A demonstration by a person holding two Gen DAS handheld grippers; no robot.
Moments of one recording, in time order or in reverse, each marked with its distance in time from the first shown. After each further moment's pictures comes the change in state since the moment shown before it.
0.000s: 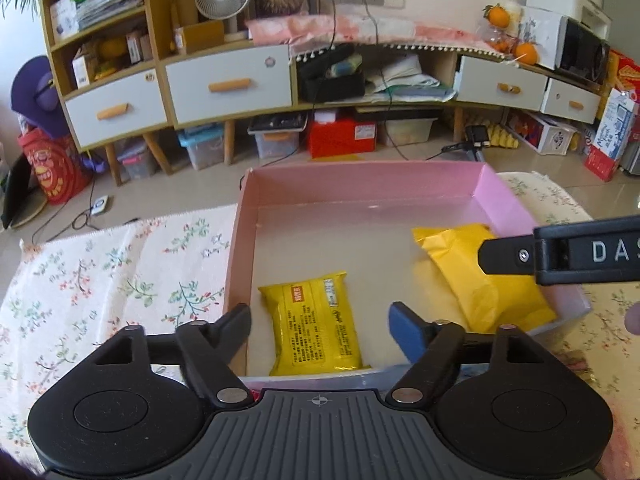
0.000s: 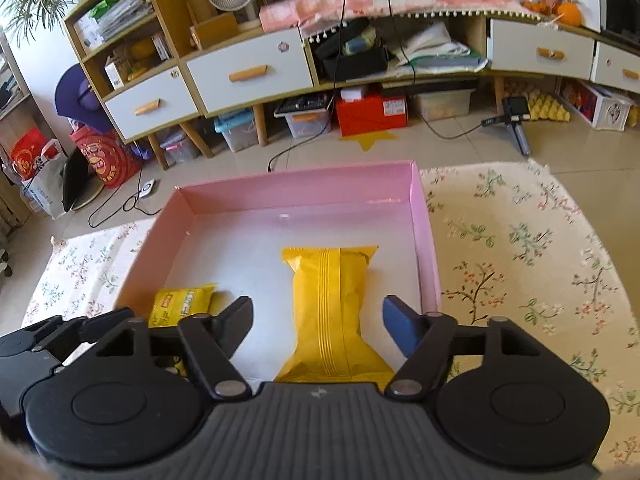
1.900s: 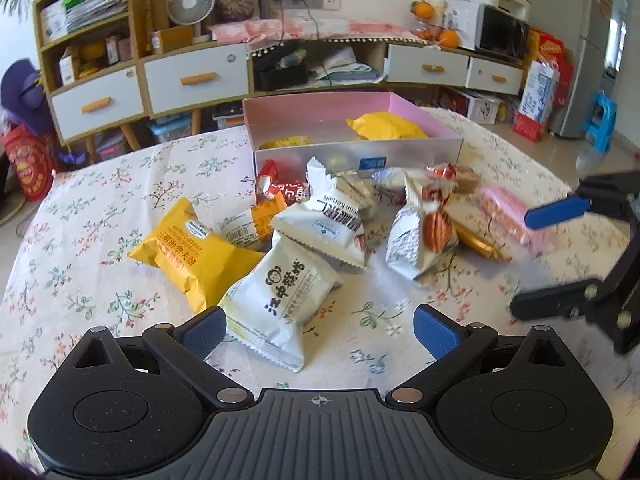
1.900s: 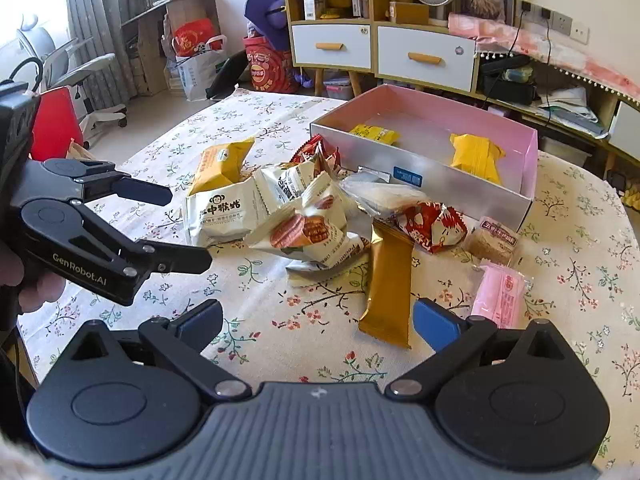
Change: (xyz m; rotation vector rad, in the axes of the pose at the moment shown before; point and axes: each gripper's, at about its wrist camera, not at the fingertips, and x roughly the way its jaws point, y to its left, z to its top) left arm -0.128 0.034 -0.157 0.112 -0.030 -0.149; right arm -0.103 0.030 -0.155 -0.476 0.021 0.257
